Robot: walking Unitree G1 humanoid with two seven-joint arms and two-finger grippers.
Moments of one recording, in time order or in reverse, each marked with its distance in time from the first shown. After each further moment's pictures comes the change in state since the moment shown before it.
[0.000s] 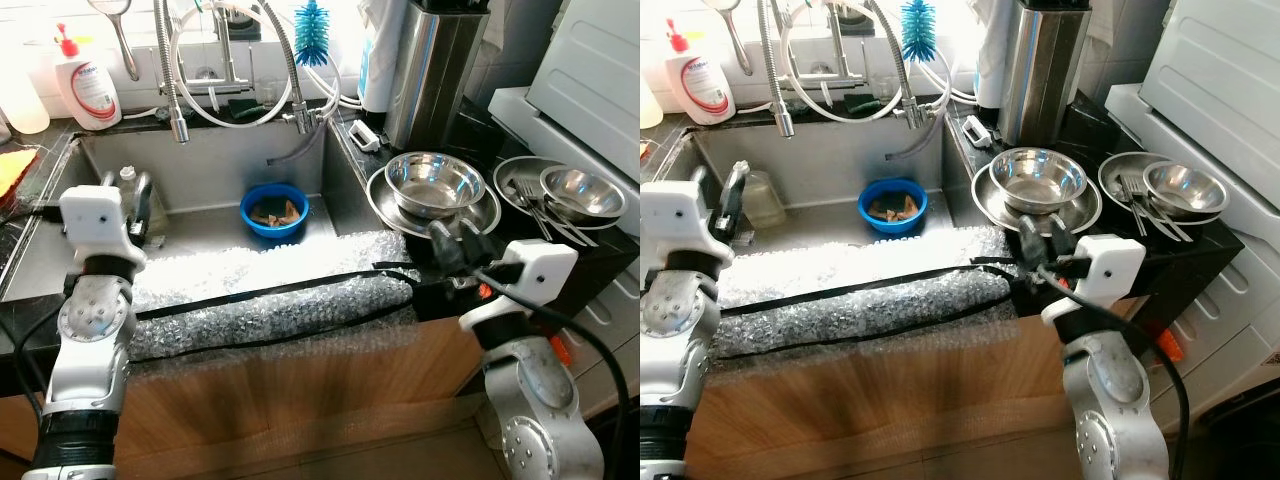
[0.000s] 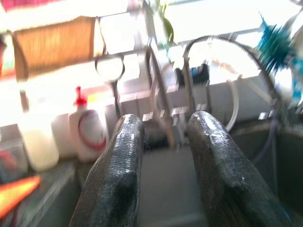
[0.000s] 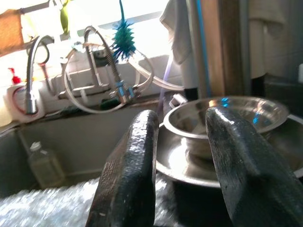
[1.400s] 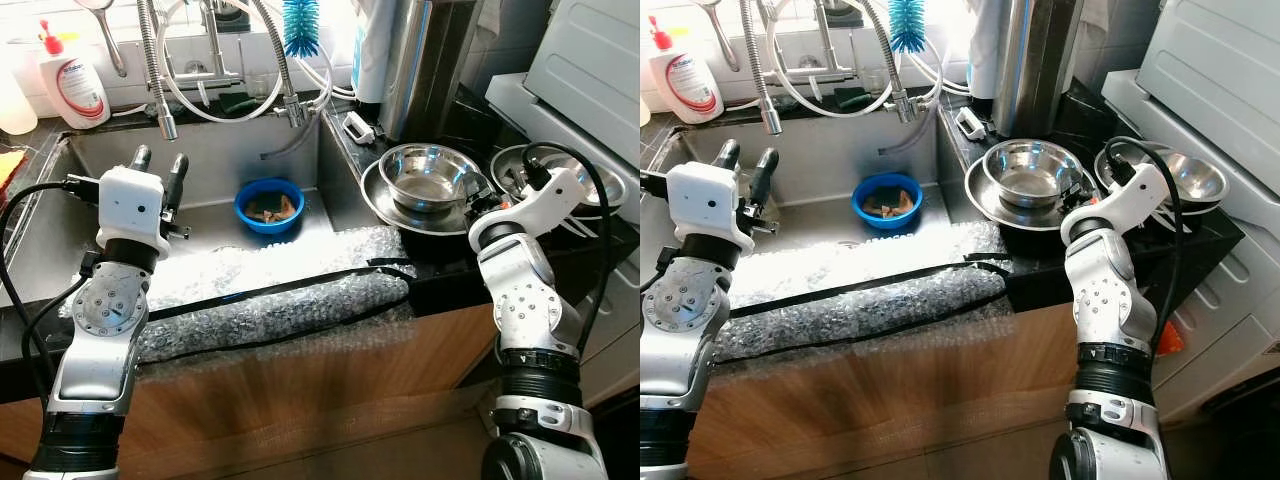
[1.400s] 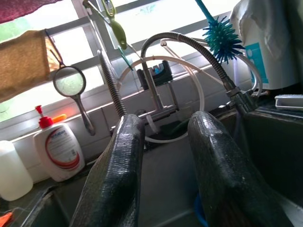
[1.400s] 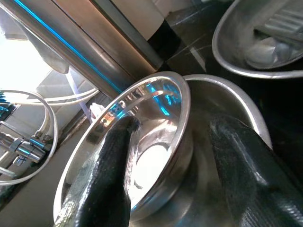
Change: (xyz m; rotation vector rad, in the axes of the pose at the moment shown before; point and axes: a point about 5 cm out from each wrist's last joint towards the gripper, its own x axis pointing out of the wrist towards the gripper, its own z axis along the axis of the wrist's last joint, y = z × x) left arm -0.008 -0.017 0.006 0.086 0.011 -0.130; right arm 0.093 -0.041 0.001 0.506 0.161 -0.371
